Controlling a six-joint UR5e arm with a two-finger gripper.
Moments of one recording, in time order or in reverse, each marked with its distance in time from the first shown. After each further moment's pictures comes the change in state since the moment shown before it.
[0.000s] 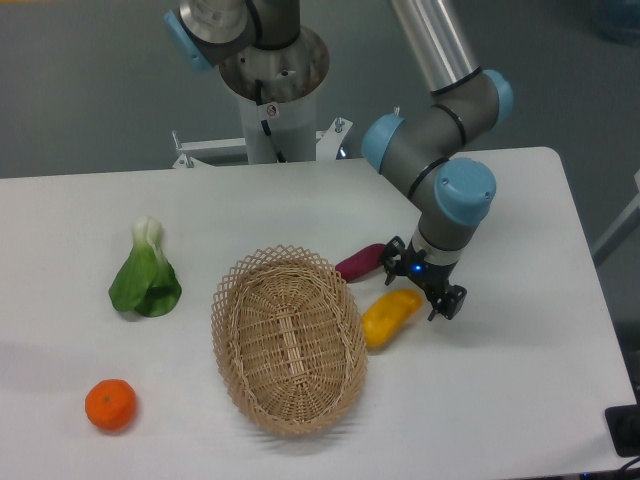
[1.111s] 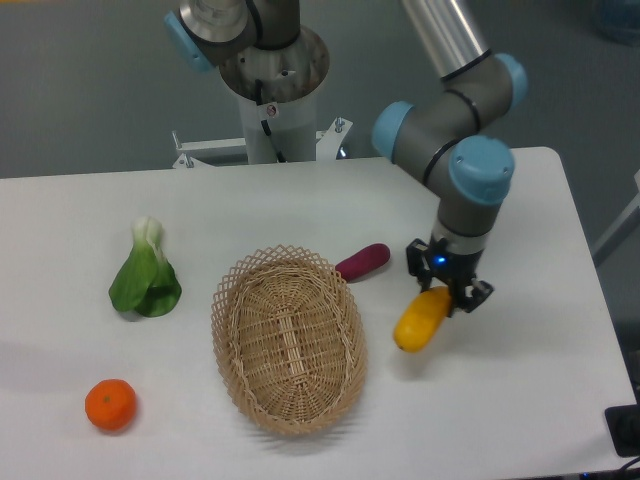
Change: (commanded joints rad) arm 0.077 0.035 0.214 -0.046 0.005 -0.051
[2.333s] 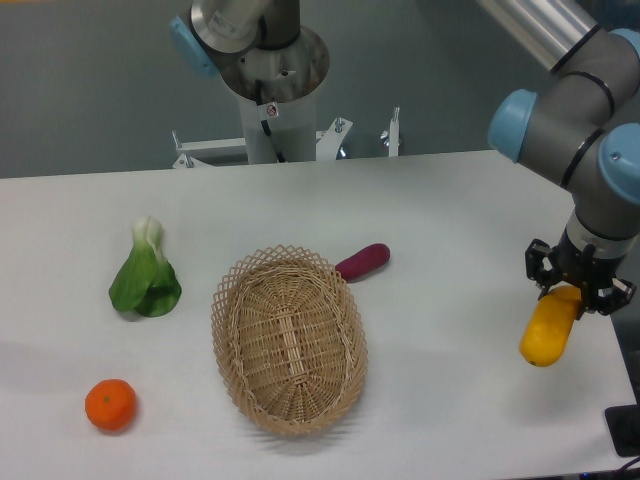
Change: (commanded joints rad) arm 0.042 -0.173 0.416 -0.339 0.107 0.035
